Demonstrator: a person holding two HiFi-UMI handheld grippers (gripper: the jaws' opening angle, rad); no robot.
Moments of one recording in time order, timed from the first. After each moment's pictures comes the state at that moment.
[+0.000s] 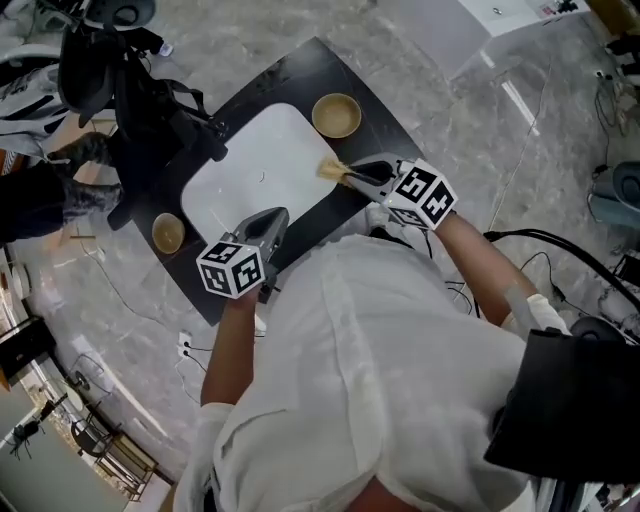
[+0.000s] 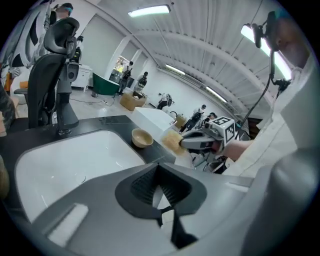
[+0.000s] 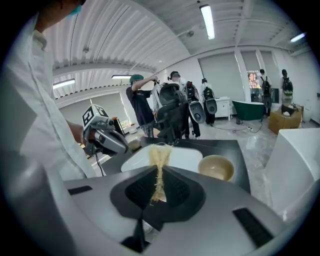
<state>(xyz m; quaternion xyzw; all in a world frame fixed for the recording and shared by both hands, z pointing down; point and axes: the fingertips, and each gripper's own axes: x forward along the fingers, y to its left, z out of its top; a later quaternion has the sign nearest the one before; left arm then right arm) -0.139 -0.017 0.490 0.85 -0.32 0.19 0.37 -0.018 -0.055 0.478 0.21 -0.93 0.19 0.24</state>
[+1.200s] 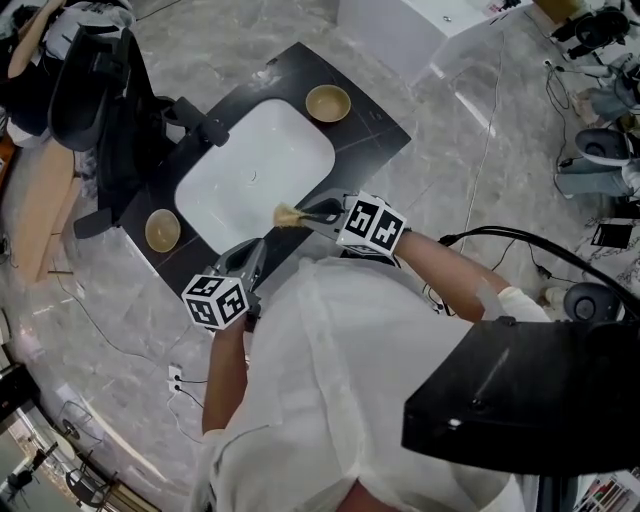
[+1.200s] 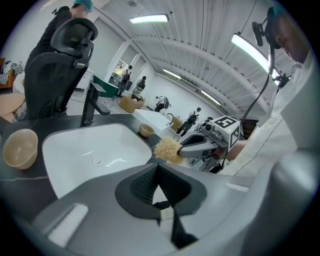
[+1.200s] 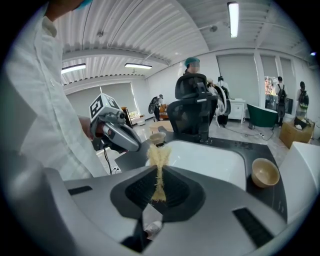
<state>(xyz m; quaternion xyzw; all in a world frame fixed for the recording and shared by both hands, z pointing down) -0.237 0.081 0.487 0.86 -0.30 0.17 0.36 -0.159 0.069 0.473 0.16 -0.94 0.14 0.28</state>
